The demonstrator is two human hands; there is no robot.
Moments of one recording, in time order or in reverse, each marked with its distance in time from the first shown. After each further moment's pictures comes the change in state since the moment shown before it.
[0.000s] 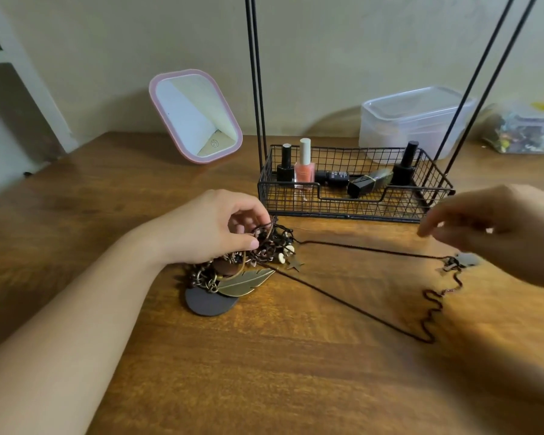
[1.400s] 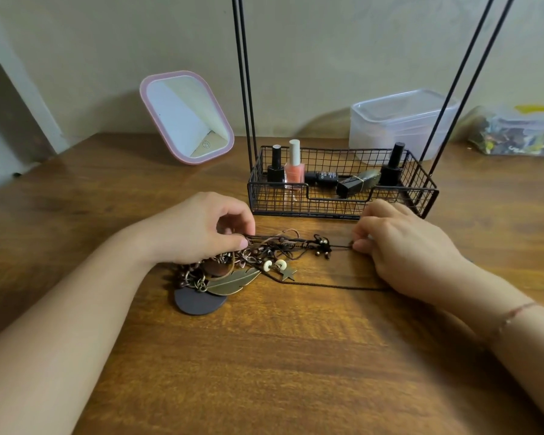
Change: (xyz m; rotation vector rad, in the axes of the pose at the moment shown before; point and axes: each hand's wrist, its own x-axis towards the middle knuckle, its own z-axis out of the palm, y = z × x) left_hand 0.001 0.001 0.001 0.019 -0.021 0.032; right_hand 0.035 -0.009 0.068 -0.243 0.036 -0.021
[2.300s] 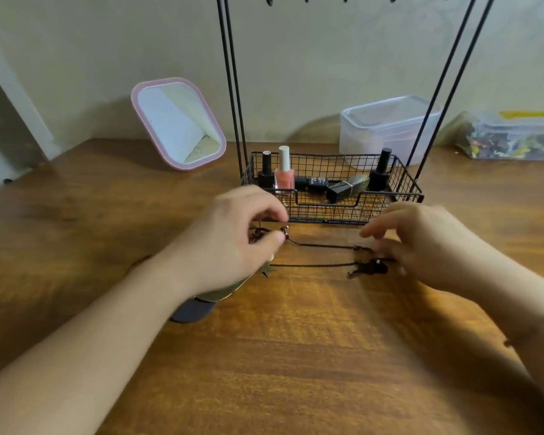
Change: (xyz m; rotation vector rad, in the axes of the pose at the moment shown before) left_hand 0.001 0.046 0.027 0.061 0.272 0.132; right_hand -0.016 0.015 -0.031 0.184 0.032 0.076
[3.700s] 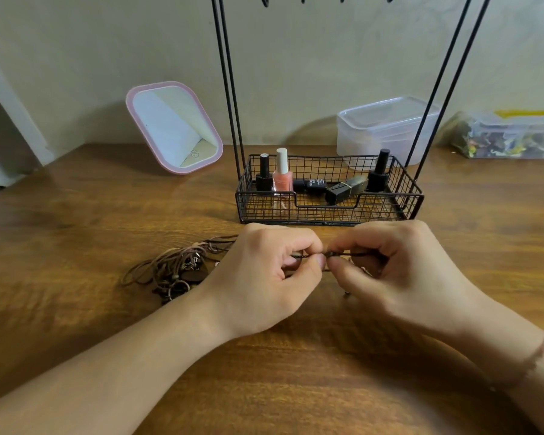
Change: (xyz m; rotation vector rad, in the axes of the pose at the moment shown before) left_hand -0.013 0.031 0.027 -0.352 0.060 0.215; right_hand -0.024 -0.041 0.016 0.486 0.198 -0.387
